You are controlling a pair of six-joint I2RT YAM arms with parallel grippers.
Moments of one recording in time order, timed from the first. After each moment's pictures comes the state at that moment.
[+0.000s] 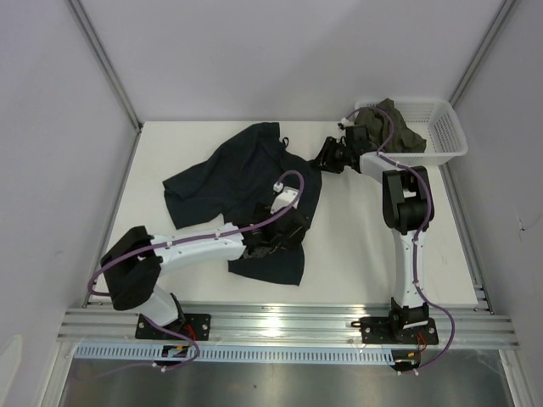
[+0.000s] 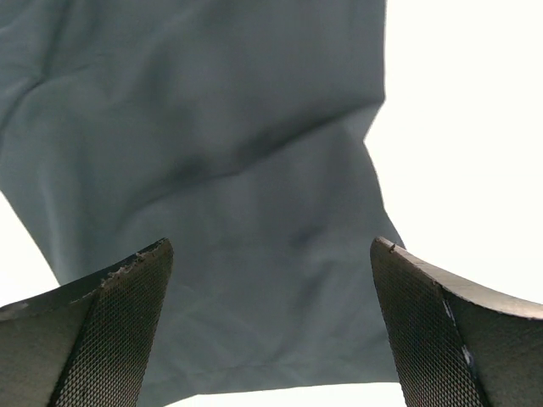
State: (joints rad) left arm -1.04 1.55 1.03 -0.39 -0.53 -0.53; right arm 0.20 2.31 1.70 -0.12 -0.44 0.50
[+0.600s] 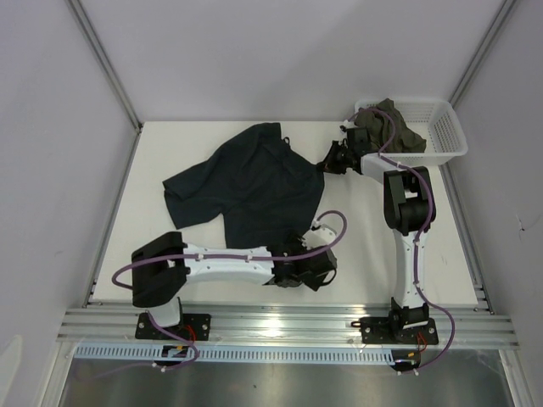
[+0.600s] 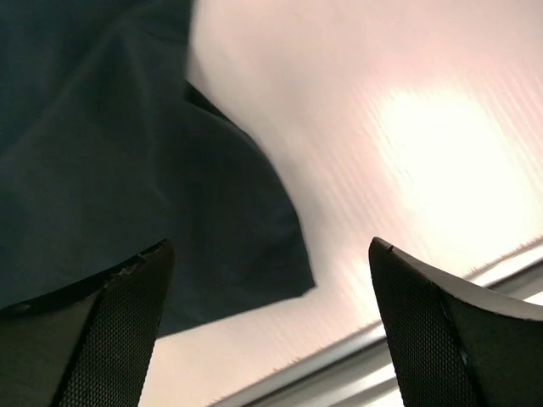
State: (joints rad) left arm -1.30 1.70 1.15 -0.51 -0.51 -0.58; right arm 0.19 2.30 1.66 -0.12 -0.40 0.50
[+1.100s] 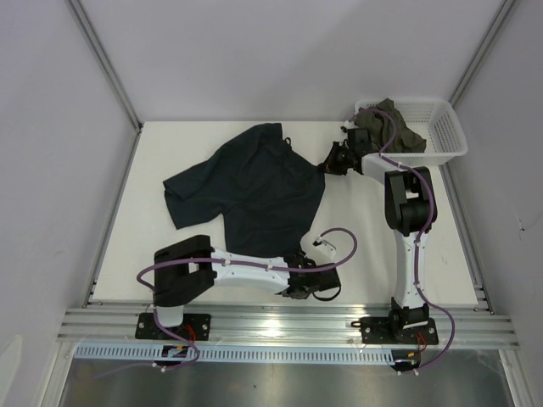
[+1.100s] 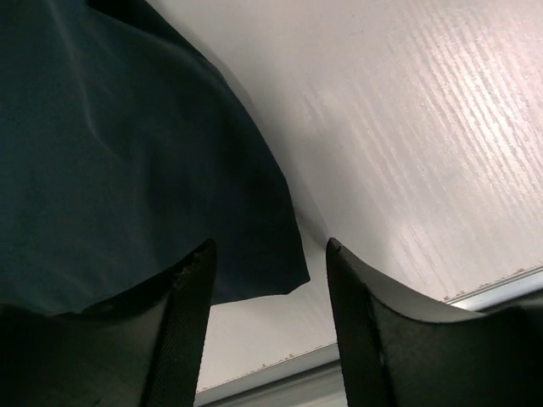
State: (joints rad) left arm -1.38 1.86 1.18 -0.60 -0.53 -0.66; right arm 0.19 2.28 1.65 -0.14 -0.39 0.50
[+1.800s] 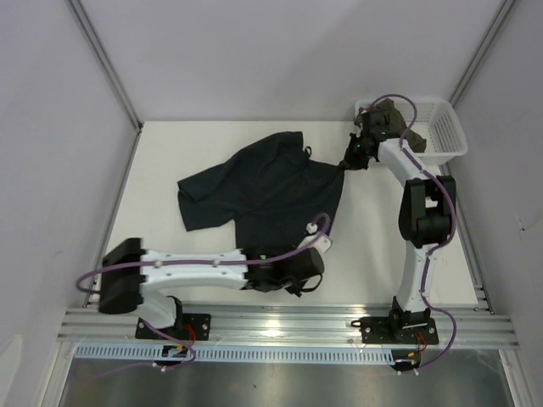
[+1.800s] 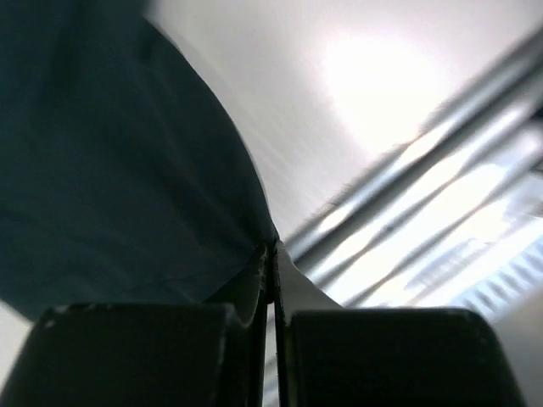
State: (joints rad) left arm -1.38 1.60 1.12 -0.61 -0.32 -0.58; right arm 0.16 2.13 1.74 -0.58 -0.21 0.43
